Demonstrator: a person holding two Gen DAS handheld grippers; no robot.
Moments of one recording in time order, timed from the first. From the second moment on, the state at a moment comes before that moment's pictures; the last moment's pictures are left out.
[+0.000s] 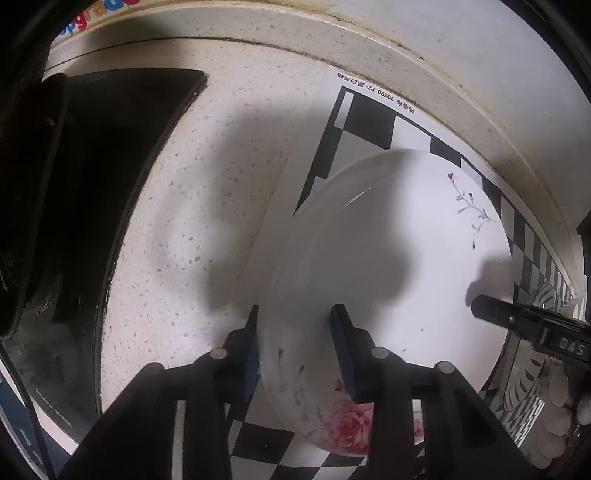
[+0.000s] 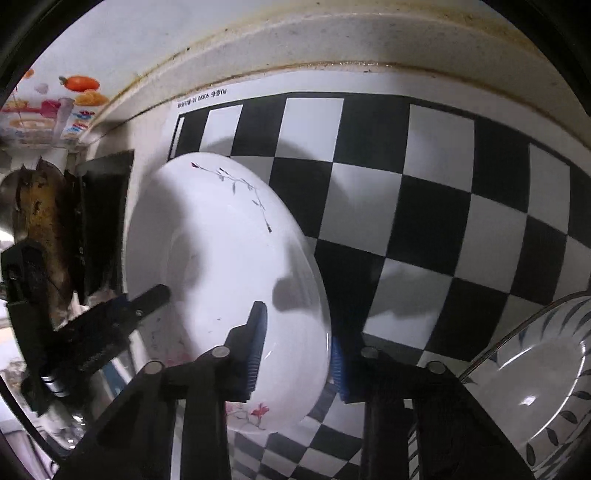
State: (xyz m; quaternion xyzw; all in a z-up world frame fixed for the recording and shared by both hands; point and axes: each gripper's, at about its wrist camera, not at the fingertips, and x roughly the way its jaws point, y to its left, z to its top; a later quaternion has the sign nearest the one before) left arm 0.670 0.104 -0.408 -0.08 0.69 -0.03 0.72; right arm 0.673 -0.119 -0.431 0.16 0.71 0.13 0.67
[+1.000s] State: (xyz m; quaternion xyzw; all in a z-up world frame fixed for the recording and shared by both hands) left arm 0.646 0.118 -0.359 -0.10 0.67 -0.05 0.74; right arm 0.638 -0.133 -0.394 0.16 0.68 0.12 0.71
